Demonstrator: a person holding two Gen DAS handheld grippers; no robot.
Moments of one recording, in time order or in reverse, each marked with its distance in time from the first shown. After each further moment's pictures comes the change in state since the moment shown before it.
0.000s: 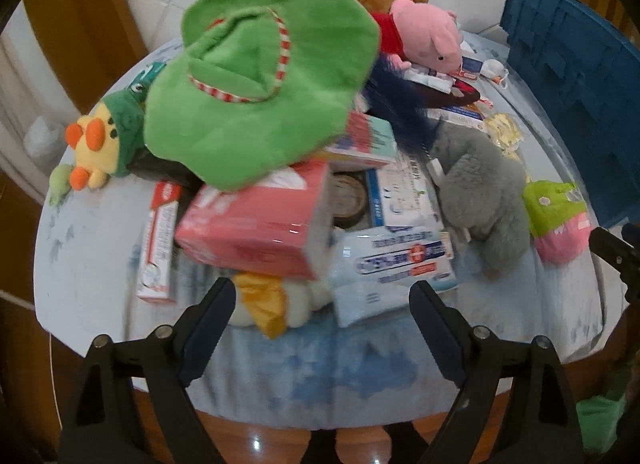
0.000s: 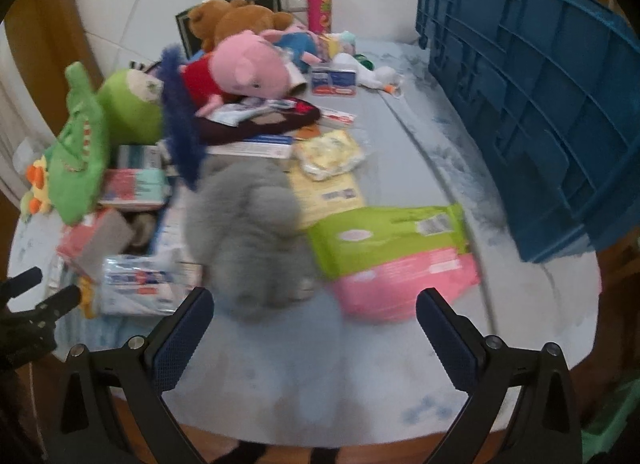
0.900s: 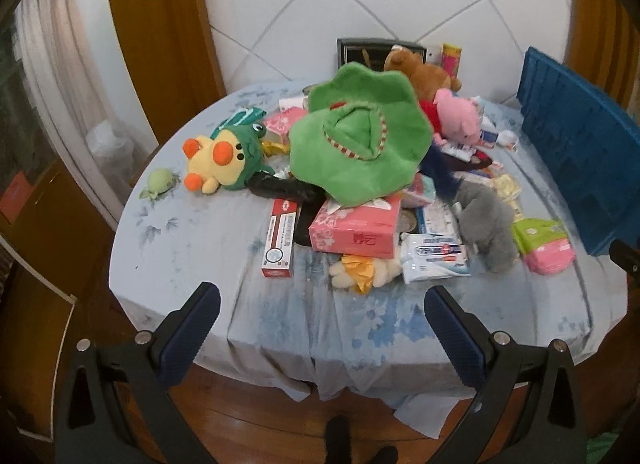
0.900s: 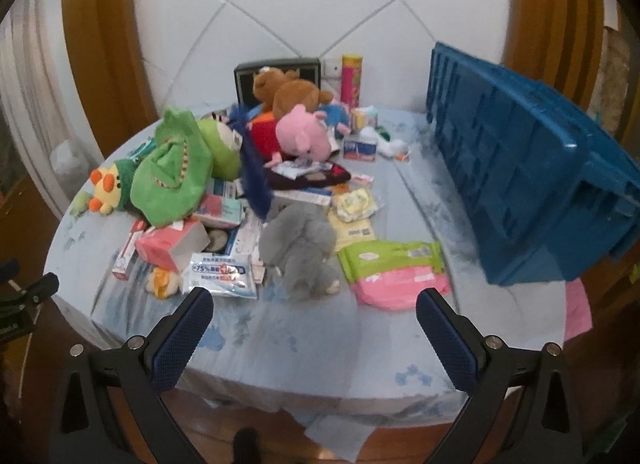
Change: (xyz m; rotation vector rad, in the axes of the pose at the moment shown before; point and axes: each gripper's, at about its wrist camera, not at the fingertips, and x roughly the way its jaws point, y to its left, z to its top) left arm -0.143 0.077 -0.057 -0.073 -0.222 0.097; right arm -0.134 0.051 -0.042 -0.081 -0.204 0.046
